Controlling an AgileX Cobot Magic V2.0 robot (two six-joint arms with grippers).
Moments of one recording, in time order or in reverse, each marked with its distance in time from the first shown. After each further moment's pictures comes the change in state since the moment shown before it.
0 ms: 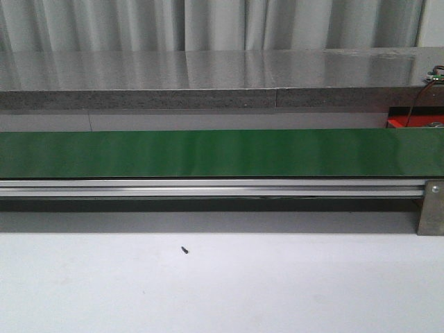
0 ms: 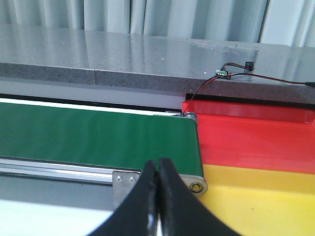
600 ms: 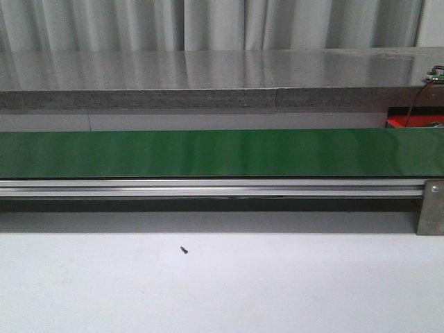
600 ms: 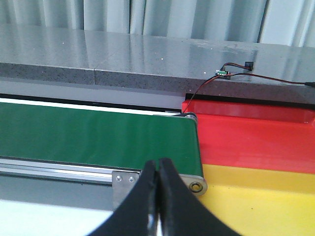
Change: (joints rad) left arm 0.081 0.000 0.000 0.146 0.074 -0.122; right arm 0.000 0.000 0.000 0.000 0.000 0.000
